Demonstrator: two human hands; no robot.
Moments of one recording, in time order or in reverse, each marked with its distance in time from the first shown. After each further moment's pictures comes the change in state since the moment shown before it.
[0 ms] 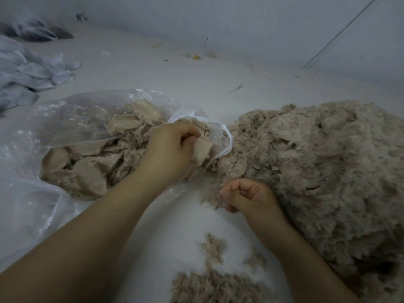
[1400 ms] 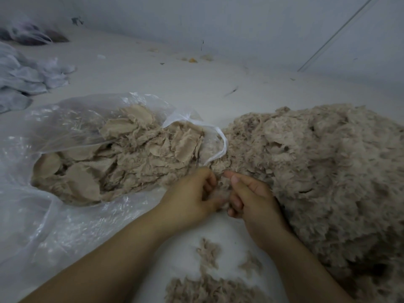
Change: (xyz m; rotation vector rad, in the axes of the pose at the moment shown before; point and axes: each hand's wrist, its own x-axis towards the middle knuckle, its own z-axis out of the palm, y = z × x) left_hand -0.054 -0.004 0.043 -0.064 -0.471 -0.120; right_hand 0.005 -0.008 0.003 0.271 0.137 0.147
